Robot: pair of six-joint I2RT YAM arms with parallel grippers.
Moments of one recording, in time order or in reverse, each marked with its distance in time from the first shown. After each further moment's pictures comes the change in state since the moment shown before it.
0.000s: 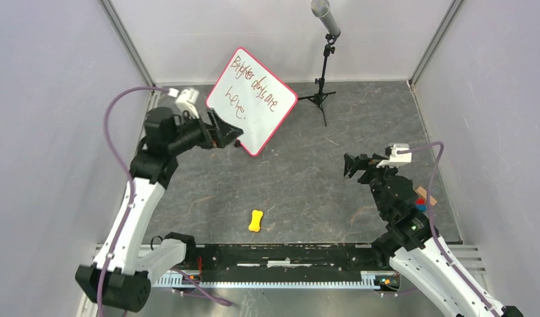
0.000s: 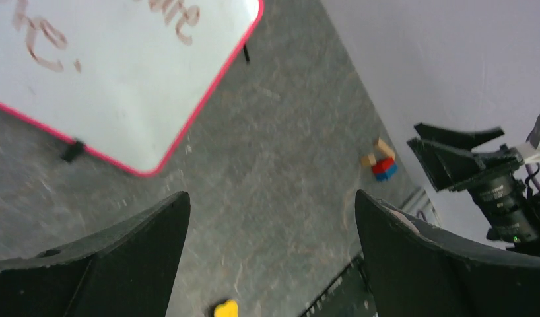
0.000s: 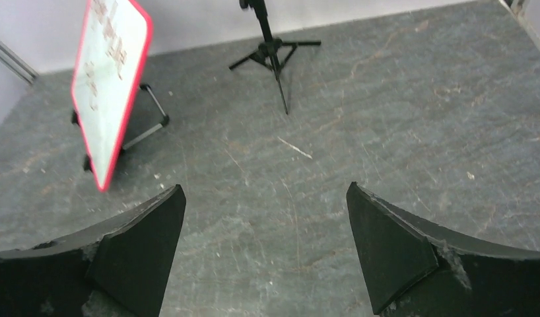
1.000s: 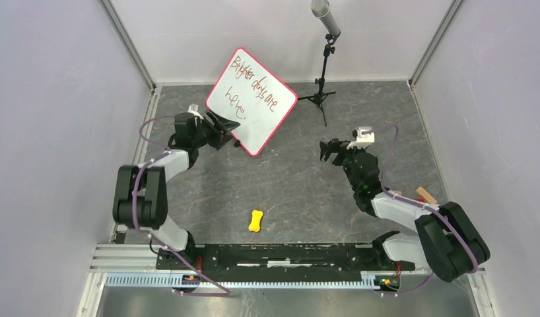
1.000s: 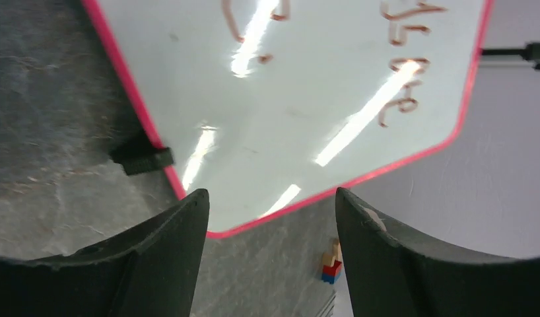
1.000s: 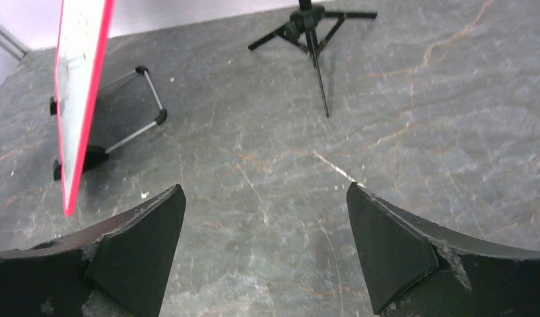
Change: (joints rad) left arm 0.100 0.596 -0.257 0.634 -0.041 -0.525; right arm -0.104 0.820 -0.095 0.888 -0.183 -0.003
